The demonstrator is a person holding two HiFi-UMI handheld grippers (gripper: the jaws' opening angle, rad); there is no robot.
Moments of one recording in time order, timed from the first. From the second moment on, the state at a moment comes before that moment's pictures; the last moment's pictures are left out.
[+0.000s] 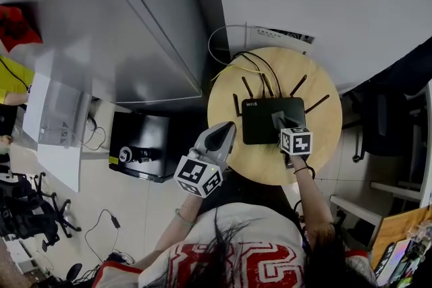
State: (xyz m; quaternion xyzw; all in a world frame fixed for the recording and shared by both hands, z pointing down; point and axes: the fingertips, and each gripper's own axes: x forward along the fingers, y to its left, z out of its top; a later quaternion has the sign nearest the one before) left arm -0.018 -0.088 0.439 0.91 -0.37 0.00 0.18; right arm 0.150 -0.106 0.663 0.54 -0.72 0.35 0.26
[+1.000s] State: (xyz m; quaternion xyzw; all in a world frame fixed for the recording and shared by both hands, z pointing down) left arm -0.021 -0.089 0.444 0.91 -0.38 0.01 0.19; right arm 0.167 -0.097 0.656 0.58 -0.70 0.36 0.22
